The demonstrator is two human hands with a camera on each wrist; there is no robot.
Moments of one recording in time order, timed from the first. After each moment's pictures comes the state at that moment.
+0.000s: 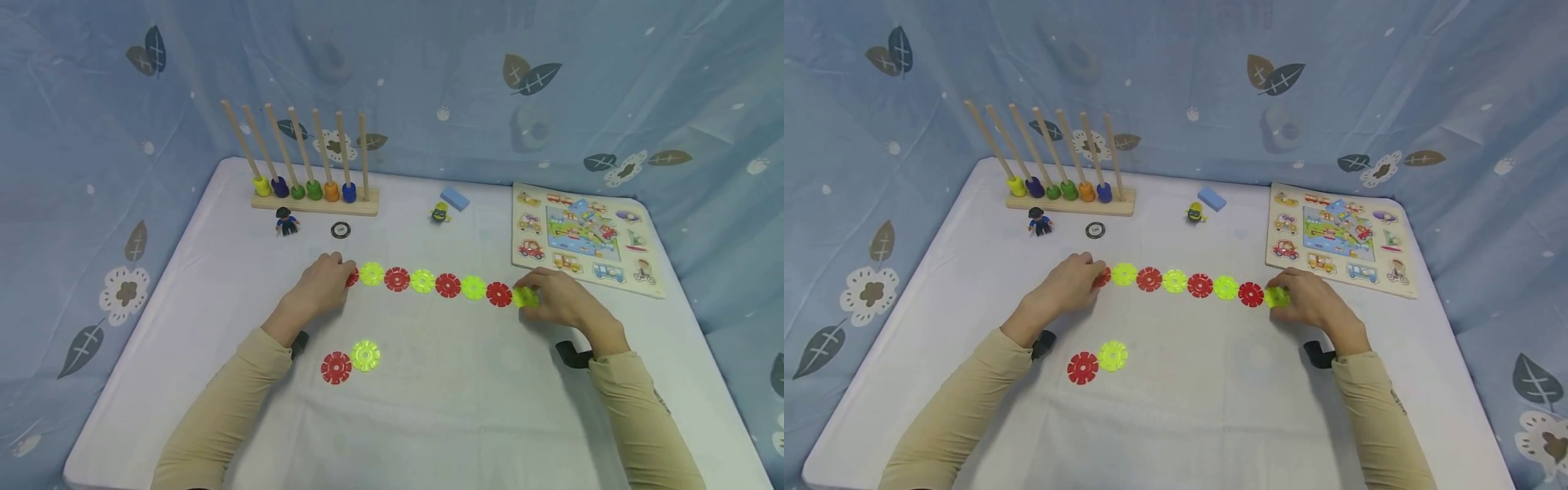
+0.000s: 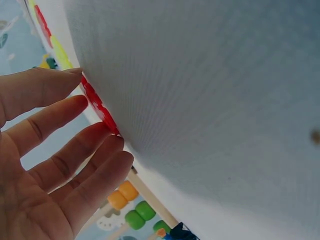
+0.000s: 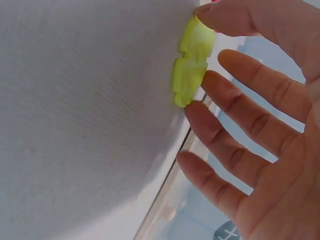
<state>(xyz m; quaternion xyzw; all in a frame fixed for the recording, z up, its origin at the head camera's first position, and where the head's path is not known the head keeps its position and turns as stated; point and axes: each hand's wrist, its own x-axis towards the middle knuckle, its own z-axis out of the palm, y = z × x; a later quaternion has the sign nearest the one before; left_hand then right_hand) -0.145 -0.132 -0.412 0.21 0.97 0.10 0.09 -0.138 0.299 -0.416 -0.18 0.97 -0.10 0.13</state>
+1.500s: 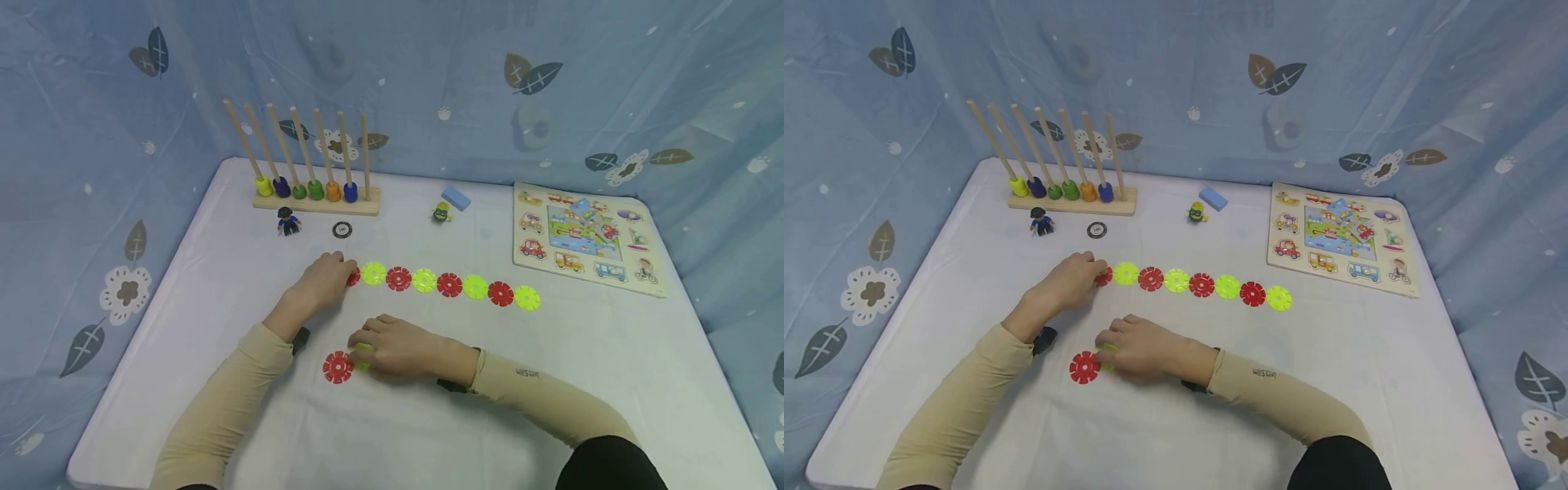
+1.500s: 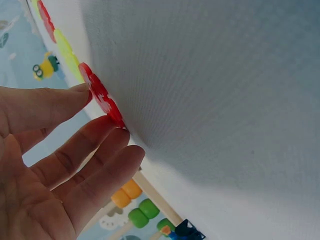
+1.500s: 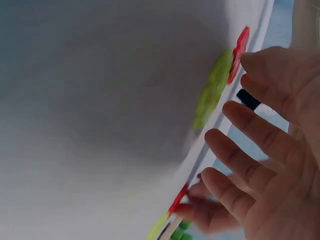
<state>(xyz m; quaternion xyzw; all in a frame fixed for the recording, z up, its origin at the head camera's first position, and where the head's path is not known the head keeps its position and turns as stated) -0.153 -0.132 -0.413 0.21 0.97 0.08 0.13 -0.080 0.056 -0.426 -0.59 0.80 0.01 0.03</state>
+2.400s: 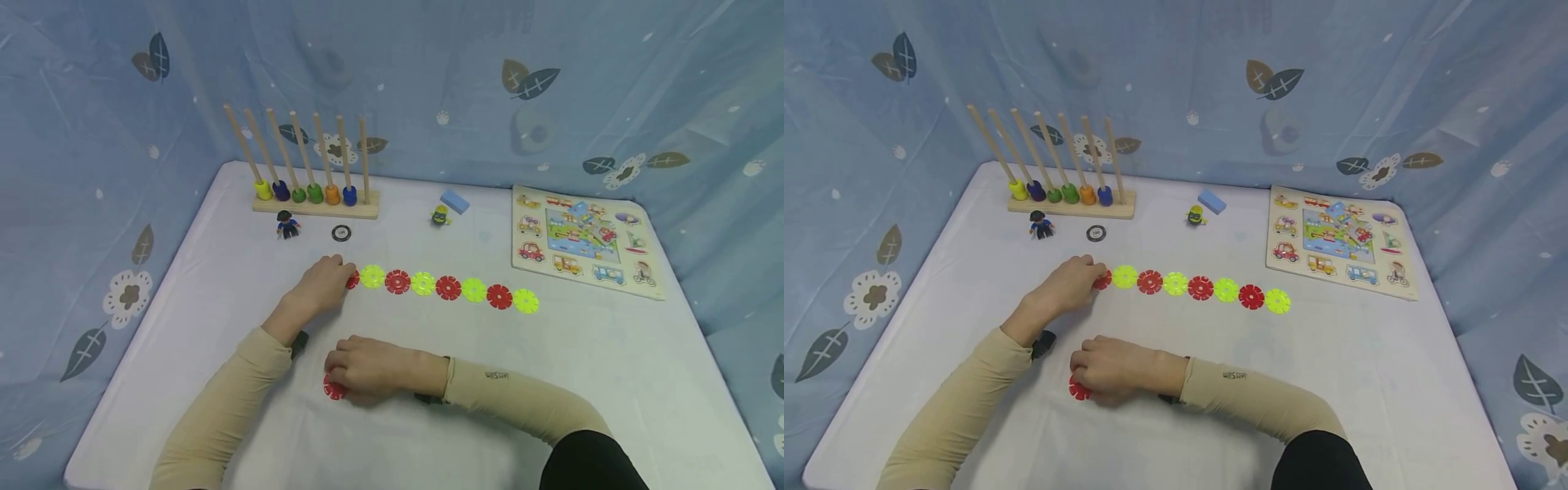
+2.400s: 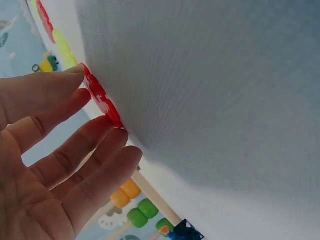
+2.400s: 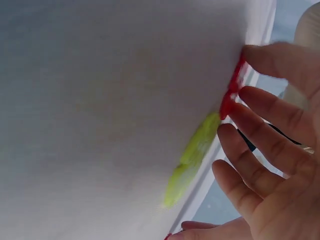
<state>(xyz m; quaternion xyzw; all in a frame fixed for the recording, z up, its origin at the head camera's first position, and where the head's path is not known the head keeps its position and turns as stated) -0.150 -0.132 -0.409 0.21 0.97 0.09 0.12 -0.065 0.017 -0.429 -0.64 0.76 0.00 0.07</state>
